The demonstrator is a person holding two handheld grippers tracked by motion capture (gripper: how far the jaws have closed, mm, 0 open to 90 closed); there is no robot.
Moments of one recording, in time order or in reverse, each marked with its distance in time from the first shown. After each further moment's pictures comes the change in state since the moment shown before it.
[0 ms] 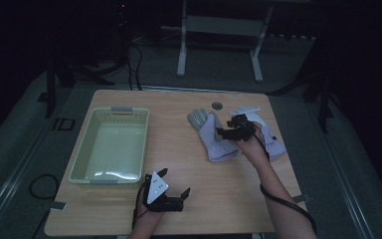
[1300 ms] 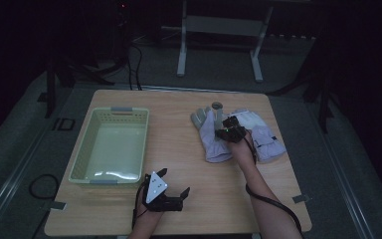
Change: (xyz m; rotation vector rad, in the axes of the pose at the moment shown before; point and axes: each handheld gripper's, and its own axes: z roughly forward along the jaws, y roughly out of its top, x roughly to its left) left arm 0.002 0.000 -0.001 0.000 -0.004 -0.014; right arm 0.004 -0.011 0.040 0.103 -0.033 0.172
